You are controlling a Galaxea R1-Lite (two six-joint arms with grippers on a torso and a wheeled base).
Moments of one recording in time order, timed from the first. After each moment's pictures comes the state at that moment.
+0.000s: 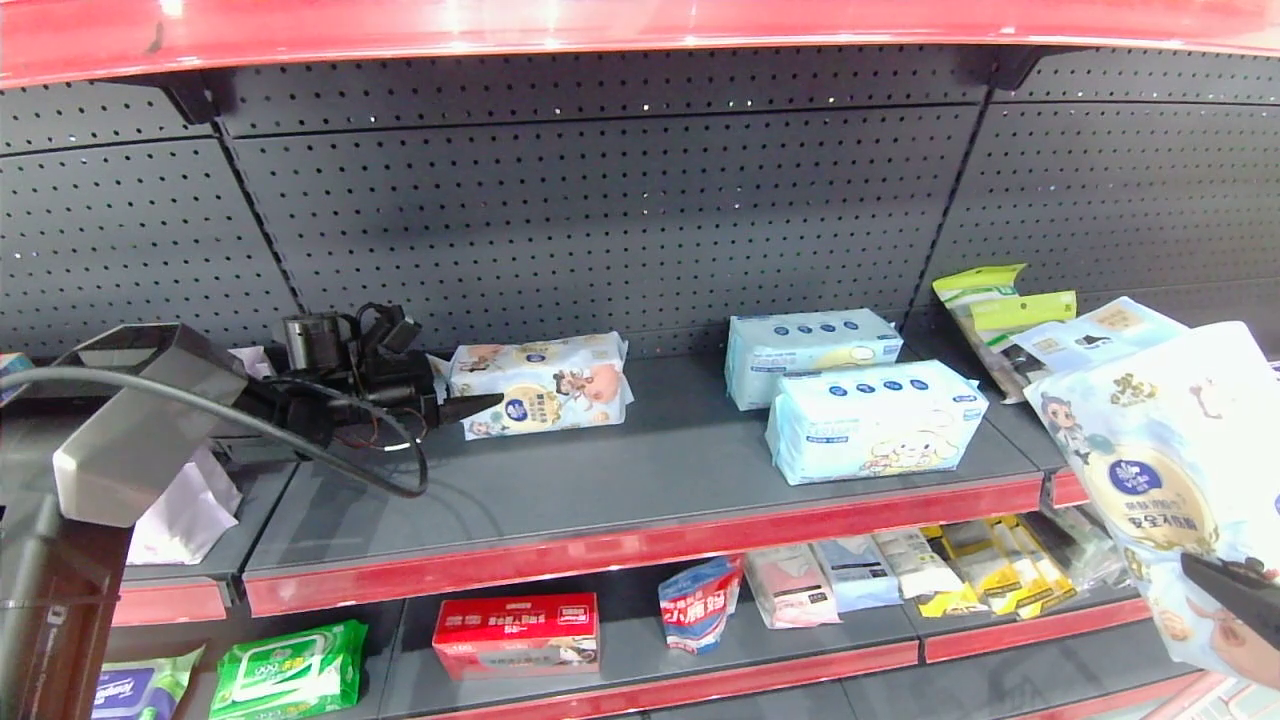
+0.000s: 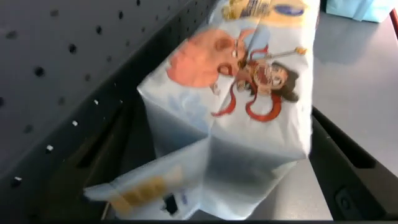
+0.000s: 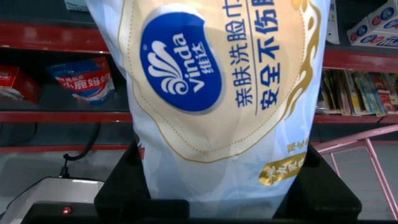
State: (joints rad) left arm 0.07 2.49 -1.48 -0.70 -1.06 0.32; right arm 0.00 0.90 -0.39 -0.07 -0.07 -0.24
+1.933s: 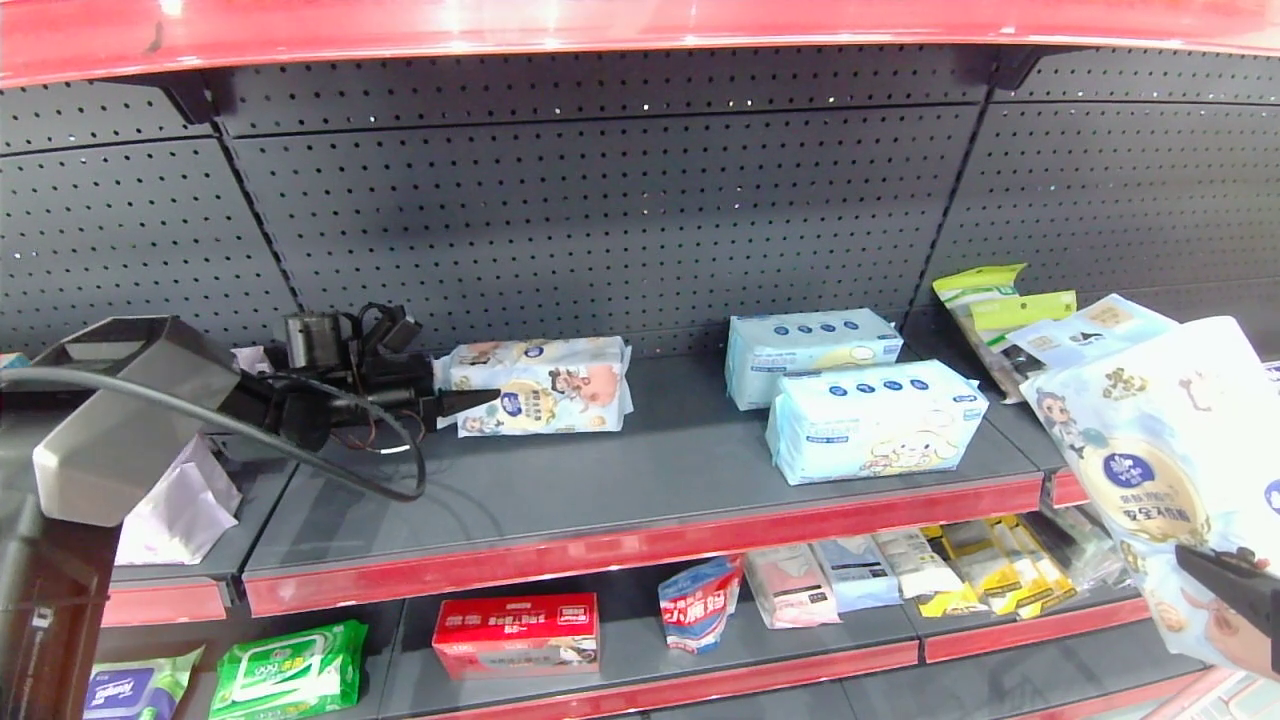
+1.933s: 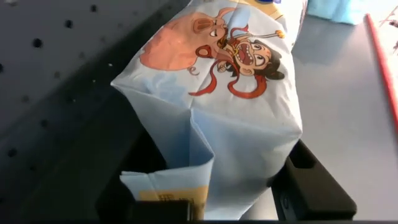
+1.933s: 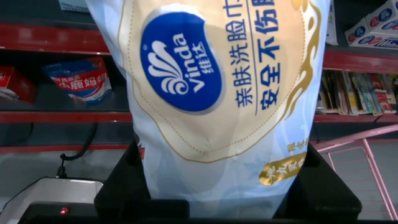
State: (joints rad) left arm 0.06 2.45 -1.44 -0.65 -1.10 0.32; right arm 0.00 0.93 -0.40 -0.09 -0.08 -0.24
